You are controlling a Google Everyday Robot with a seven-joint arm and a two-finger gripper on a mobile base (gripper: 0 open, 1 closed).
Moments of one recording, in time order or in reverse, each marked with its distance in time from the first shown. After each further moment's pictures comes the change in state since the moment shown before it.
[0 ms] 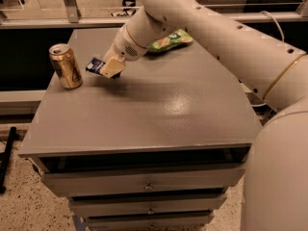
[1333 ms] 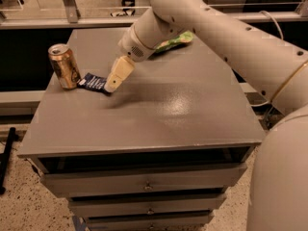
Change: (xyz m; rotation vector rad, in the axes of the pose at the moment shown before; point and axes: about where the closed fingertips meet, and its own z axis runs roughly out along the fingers) arm 0.011 -0.001 -0.009 0.003 -0.007 0.053
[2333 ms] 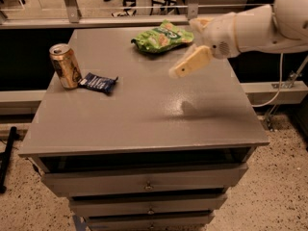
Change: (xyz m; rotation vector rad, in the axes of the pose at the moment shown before) arm 0.082 0.004 -0.192 0.267 -0.289 0.097
